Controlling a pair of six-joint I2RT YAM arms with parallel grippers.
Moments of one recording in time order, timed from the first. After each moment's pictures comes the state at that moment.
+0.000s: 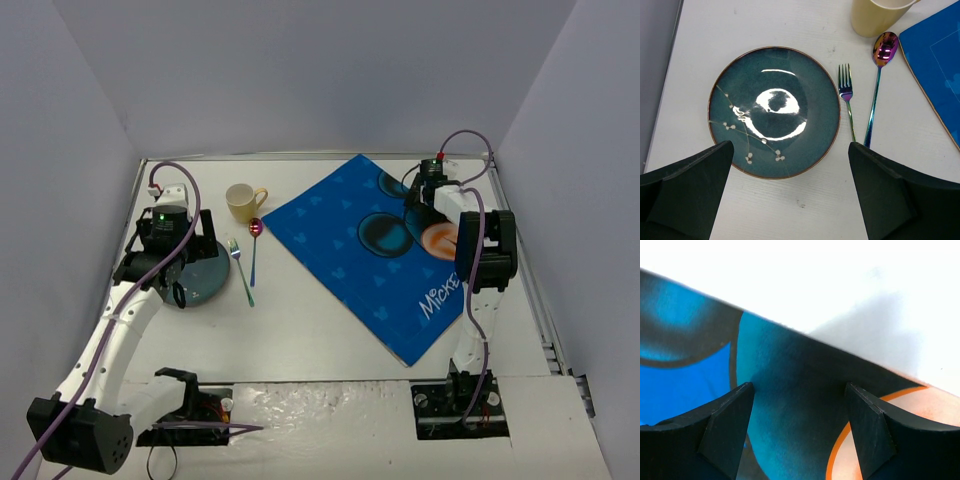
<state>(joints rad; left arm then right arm) -0.19 1.03 1.00 -0.65 -0.30 -0.23 0.05 2.19 1.58 -0.33 0.27 0.46</state>
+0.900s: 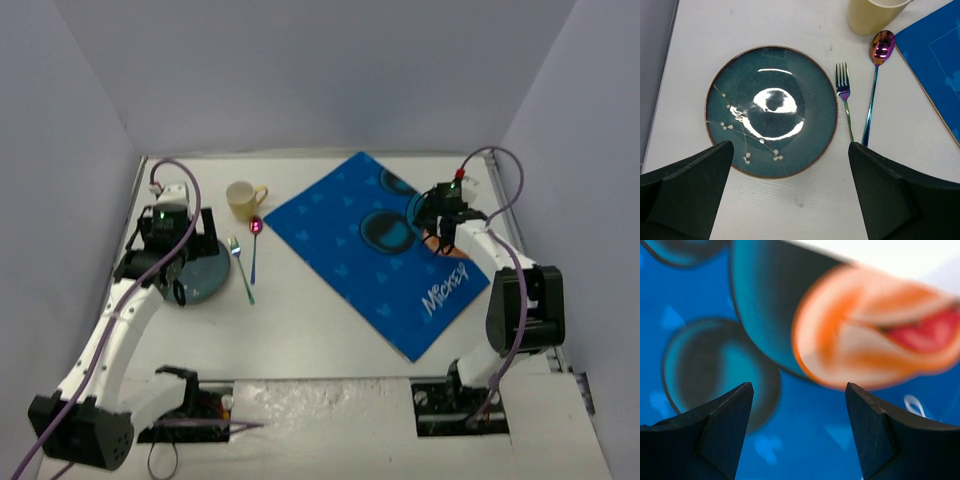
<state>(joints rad) -0.19 1.03 1.00 -0.65 -0.29 -0.23 0.08 1.58 1.01 -0.29 0.27 0.54</state>
